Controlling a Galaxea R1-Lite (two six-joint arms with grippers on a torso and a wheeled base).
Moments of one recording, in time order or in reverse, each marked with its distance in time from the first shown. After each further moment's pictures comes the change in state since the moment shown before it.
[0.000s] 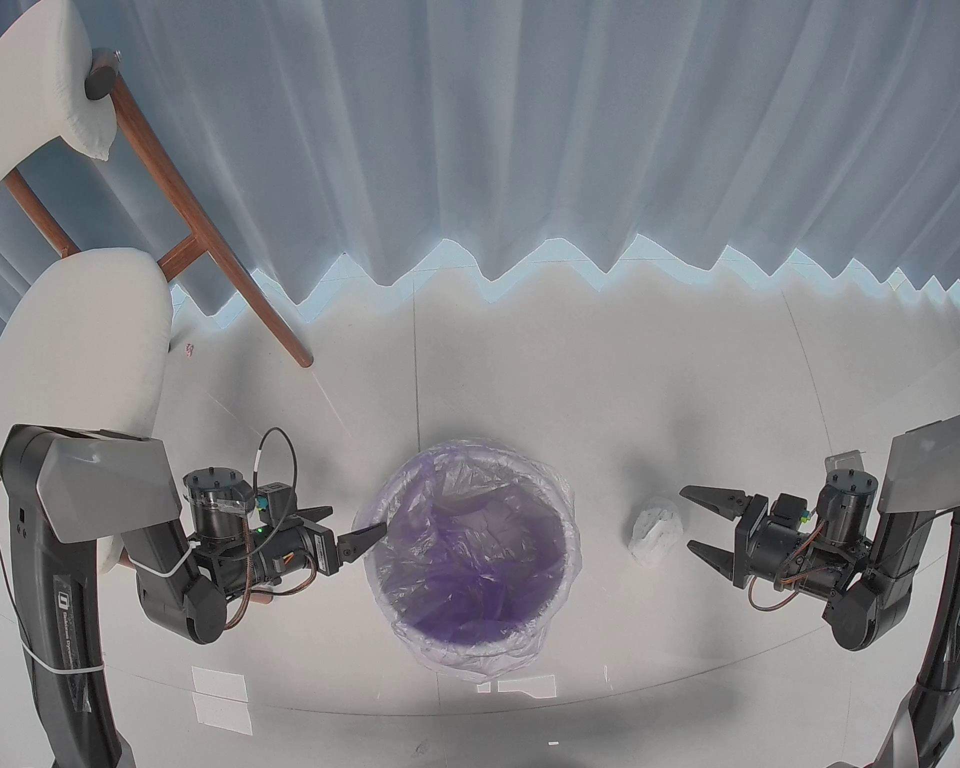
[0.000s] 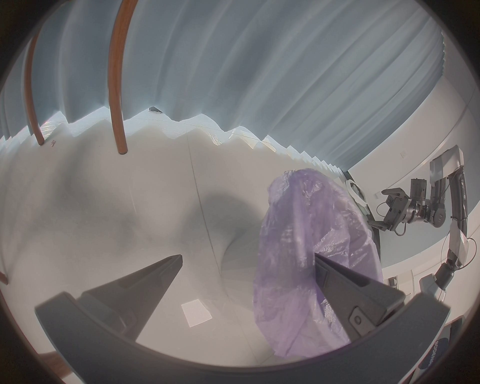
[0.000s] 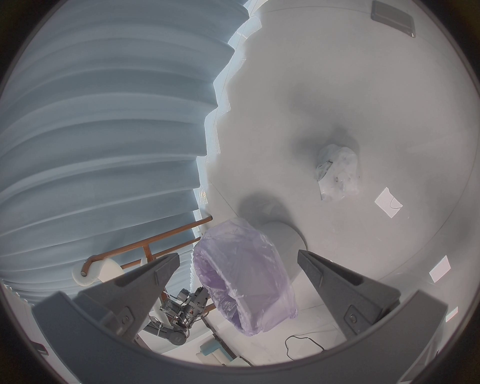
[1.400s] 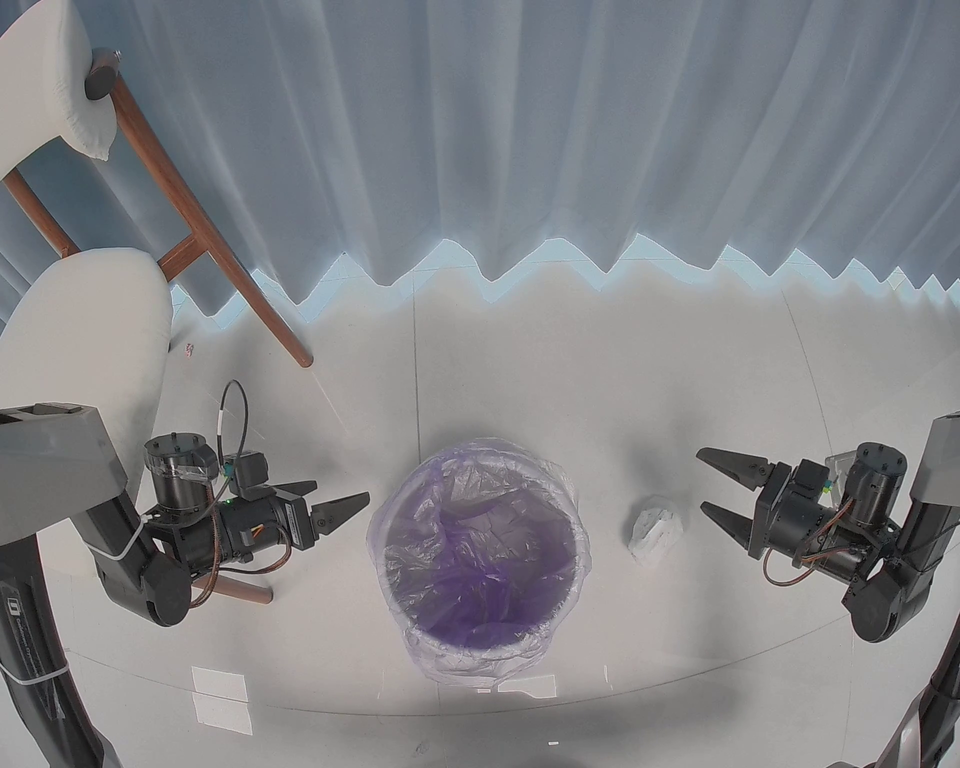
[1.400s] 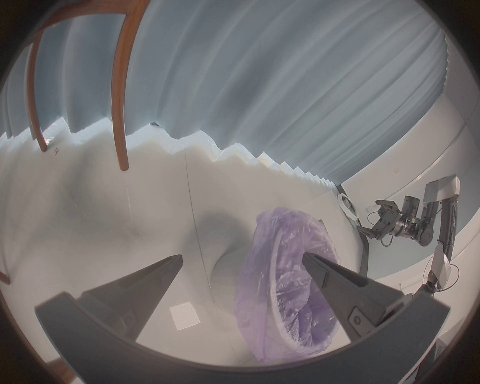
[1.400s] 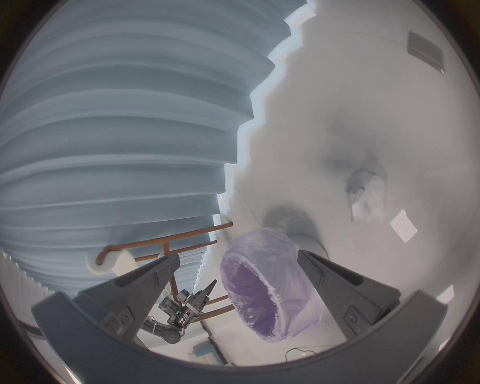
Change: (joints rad) left arm 0.031 -0.204 0.034 0.117 -0.066 -0.070; right arm 0.005 -0.154 0.007 0.000 -0.003 -0.035
